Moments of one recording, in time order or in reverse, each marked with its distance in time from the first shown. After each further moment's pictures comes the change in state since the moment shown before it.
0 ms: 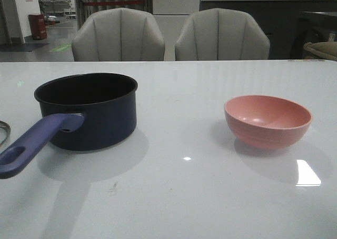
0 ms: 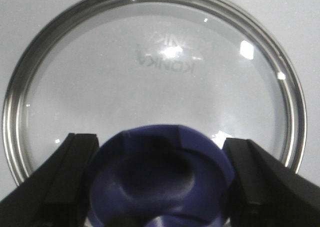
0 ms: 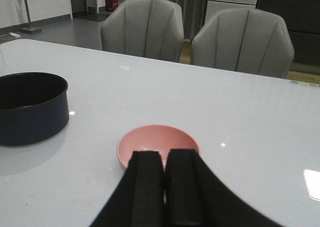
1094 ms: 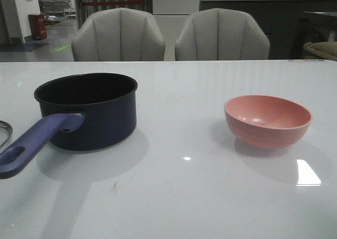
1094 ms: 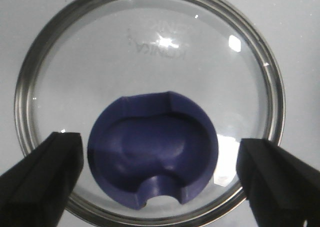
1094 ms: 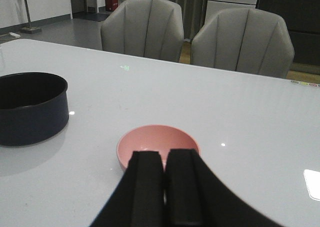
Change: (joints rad) left arm -0.021 -0.073 0.041 0.000 0.008 0.000; right arm 0.000 0.000 -0.001 0.000 0.000 0.000
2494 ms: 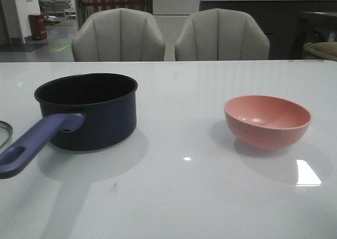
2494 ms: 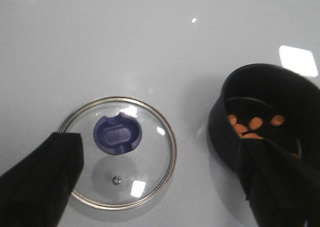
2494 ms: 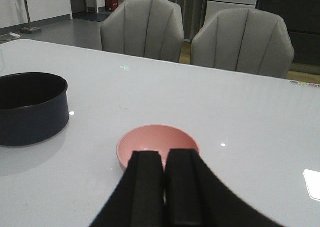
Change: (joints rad) left arm -0.062 -0.912 0.511 -0.033 -0.369 0.104; right arm 0.000 0.000 0.000 0.000 0.000 0.000
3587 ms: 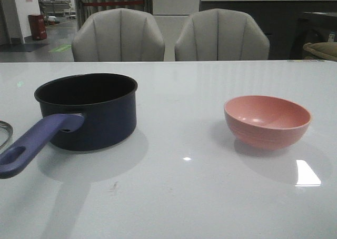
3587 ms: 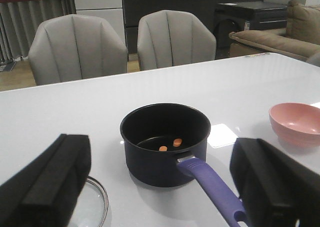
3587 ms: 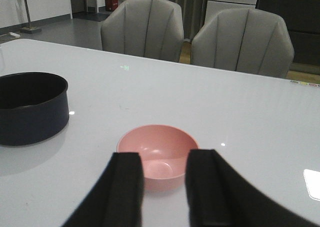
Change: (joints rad) left arm -0.368 -0.921 0.431 -0.003 -0.061 0.216; right arm 0.000 0.001 0.000 0.000 0.000 0.000
